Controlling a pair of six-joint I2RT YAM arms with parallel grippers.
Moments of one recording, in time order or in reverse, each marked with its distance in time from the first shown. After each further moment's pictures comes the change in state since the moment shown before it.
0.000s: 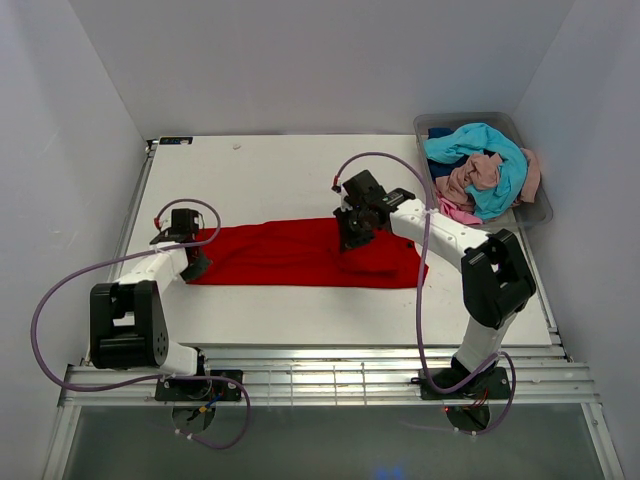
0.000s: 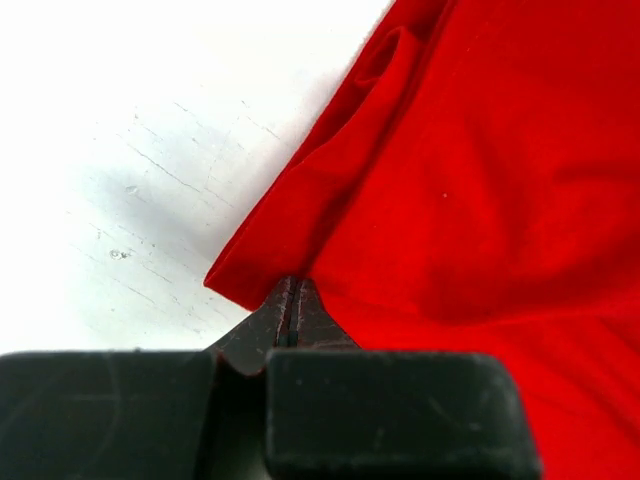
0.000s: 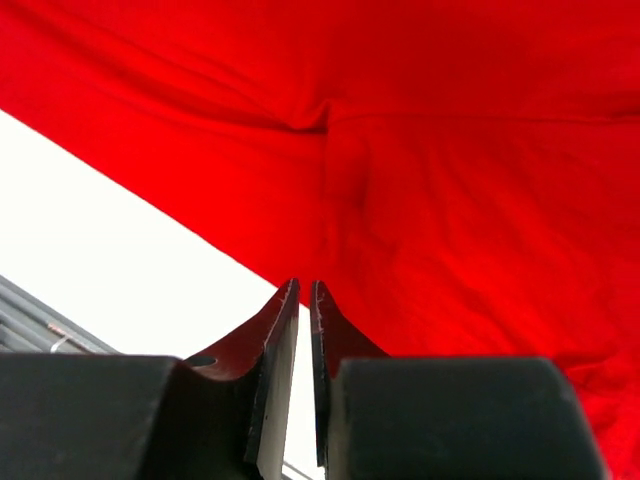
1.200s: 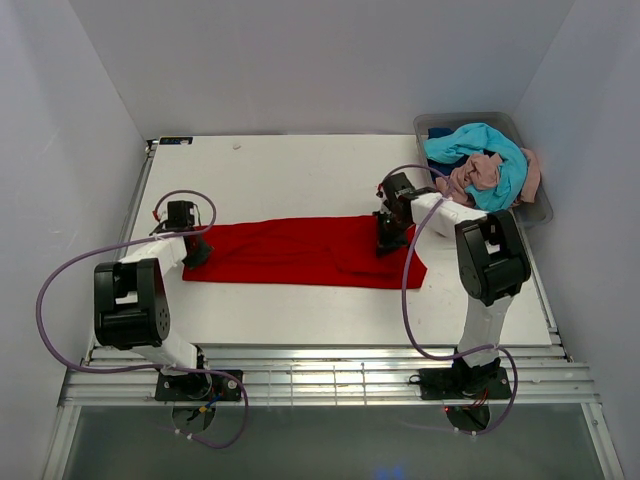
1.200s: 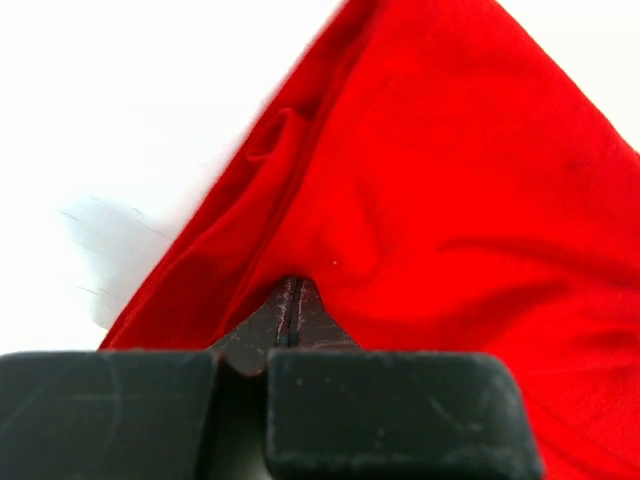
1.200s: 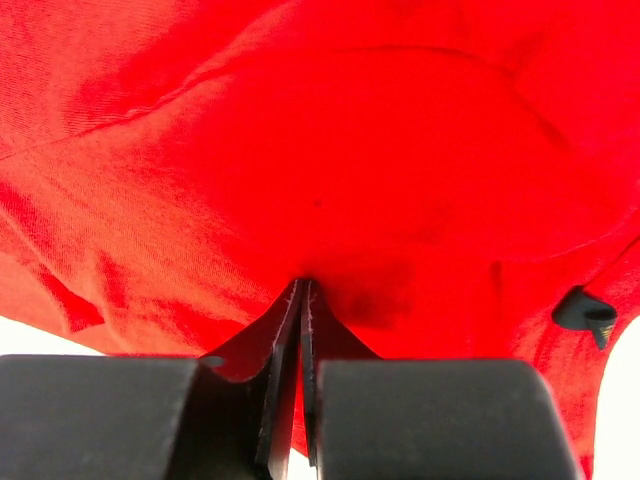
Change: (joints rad) left arm 0.035 0.138 0.070 0.145 0.115 -0.037; right arm -0.261 0.144 -0.080 -0.003 0.023 0.019
